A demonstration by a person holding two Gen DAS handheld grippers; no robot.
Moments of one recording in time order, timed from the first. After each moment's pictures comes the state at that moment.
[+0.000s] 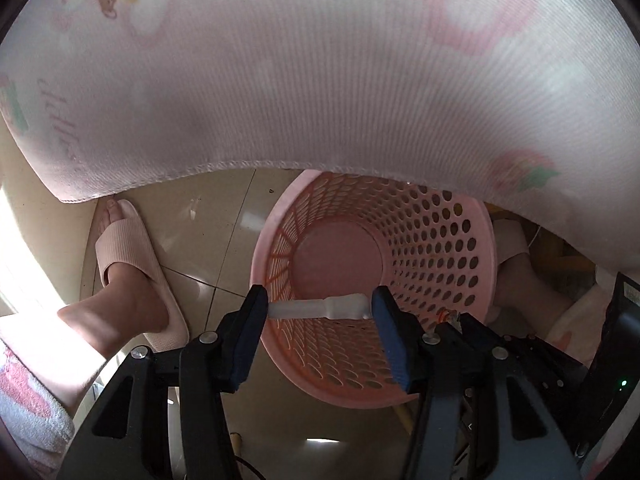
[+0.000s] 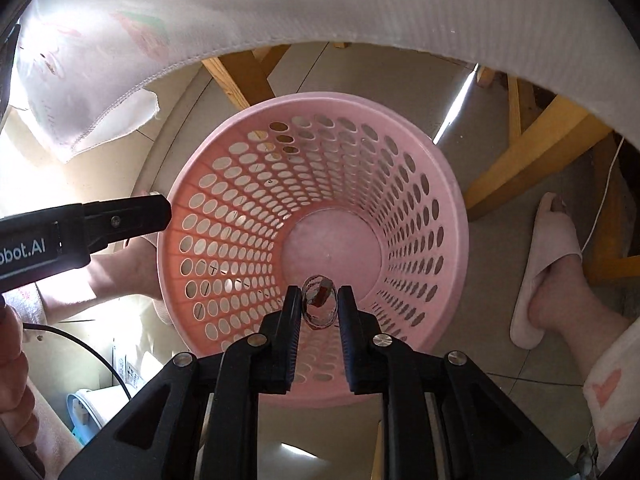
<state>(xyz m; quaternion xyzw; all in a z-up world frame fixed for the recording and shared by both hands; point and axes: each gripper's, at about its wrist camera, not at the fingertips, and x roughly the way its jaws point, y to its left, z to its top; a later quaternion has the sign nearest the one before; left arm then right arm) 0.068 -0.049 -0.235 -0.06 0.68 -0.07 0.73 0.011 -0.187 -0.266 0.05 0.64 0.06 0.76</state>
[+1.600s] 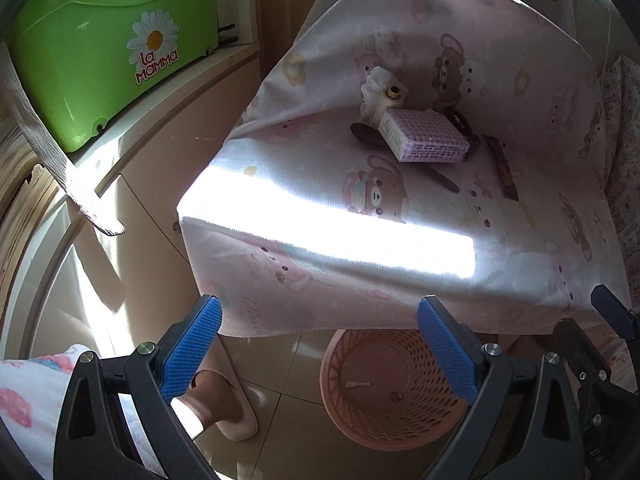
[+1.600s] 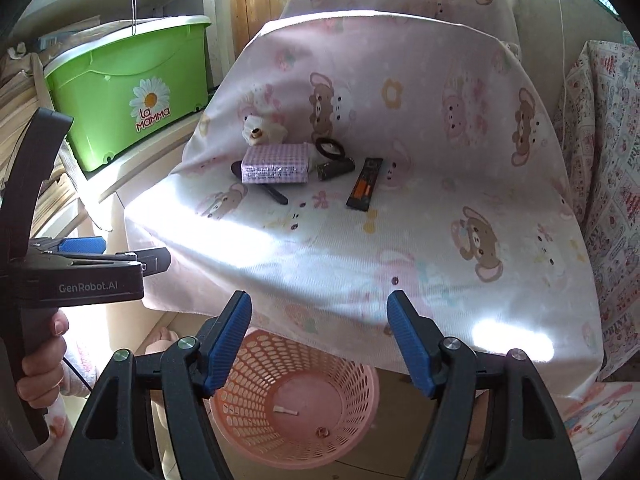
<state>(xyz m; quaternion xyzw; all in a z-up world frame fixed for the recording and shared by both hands) 0.053 -0.011 -0.077 0.00 0.46 -0.02 0.89 -0.031 -0.194 -0.052 0.00 0.35 0.03 0.93</state>
